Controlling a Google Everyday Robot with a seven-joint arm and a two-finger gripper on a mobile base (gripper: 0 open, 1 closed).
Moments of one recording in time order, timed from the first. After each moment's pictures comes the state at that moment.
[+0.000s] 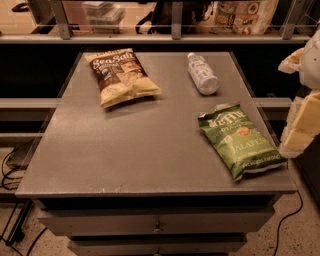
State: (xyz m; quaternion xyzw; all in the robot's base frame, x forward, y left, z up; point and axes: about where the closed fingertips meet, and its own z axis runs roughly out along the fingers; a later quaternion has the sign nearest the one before) arm 0.438 -0.217 0.976 -0.60 0.78 -0.03 0.16
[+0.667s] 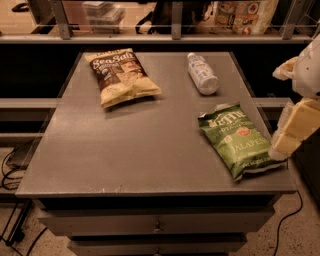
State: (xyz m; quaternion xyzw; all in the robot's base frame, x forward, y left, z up) arm 0.446 -0.211 0.958 -0.59 0.78 -0.01 0.18
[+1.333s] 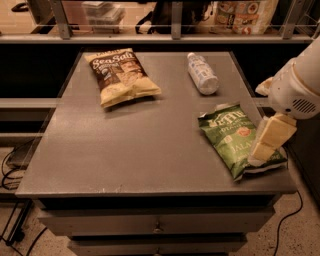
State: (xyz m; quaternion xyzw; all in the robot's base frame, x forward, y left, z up) arm 0.469 -0.200 0.907 -0.58 0.79 0.01 0.18
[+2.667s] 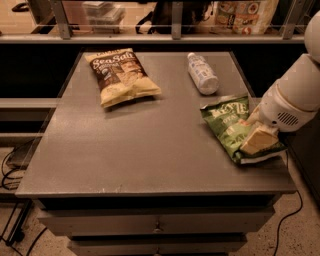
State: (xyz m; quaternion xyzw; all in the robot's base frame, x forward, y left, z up) arm 0.474 -0.206 0.857 -0.56 0.82 0.04 0.14
